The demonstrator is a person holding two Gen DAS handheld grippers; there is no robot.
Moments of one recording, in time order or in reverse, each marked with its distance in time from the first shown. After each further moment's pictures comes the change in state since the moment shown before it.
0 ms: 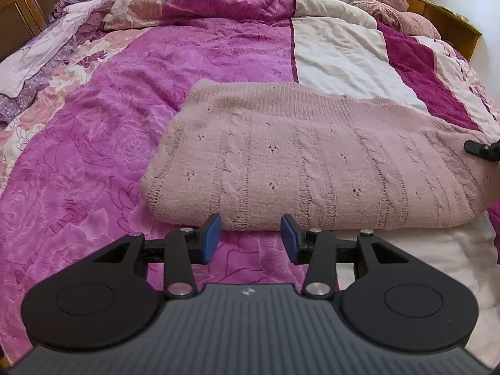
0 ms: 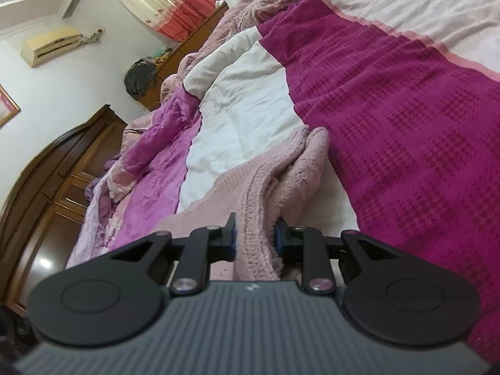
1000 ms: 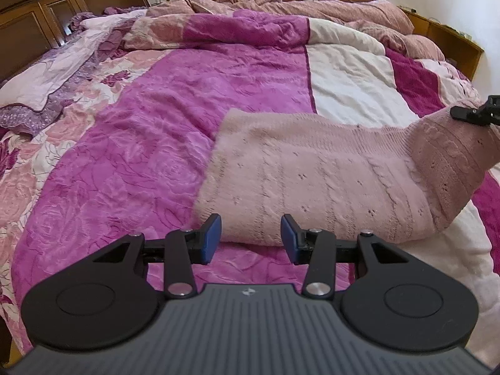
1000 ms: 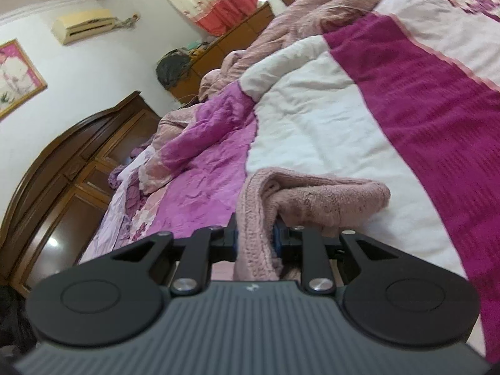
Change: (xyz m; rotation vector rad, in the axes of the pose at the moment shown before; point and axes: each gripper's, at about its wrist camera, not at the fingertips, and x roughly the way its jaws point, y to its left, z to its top) left arm -0.044 0.036 0.006 -0.029 -0.082 0.018; right arm 0.017 0.114 0.012 -0.160 0.005 0.072
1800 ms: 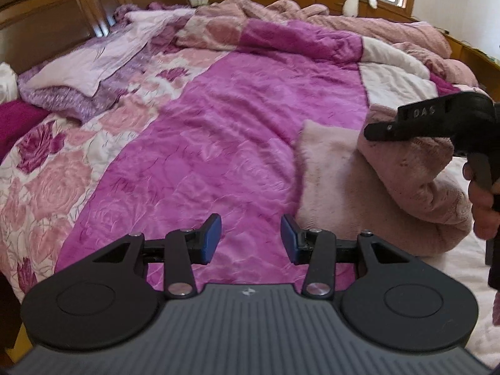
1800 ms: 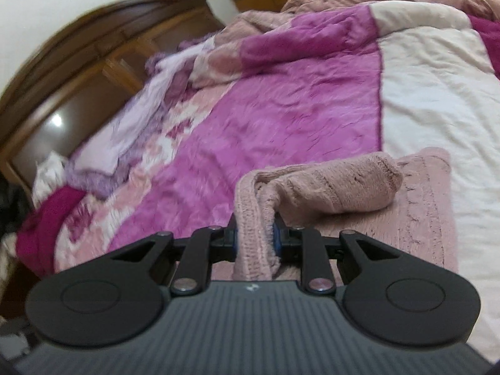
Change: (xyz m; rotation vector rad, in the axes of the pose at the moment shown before) left arm -0.003 0.089 -0.004 -0.101 -0.014 0.096; right arm 0.129 0.175 -0.099 -0.383 0.280 0.018
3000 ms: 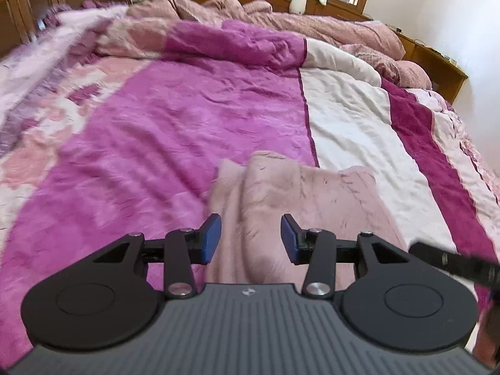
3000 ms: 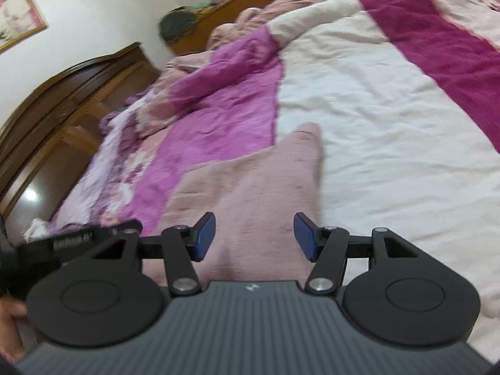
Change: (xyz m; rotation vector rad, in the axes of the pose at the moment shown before) left arm 0.080 -0.068 0.089 0.049 0.026 -0.241; right arm -0.083 -0.086 -0.054 0.331 -0.154 -0.135
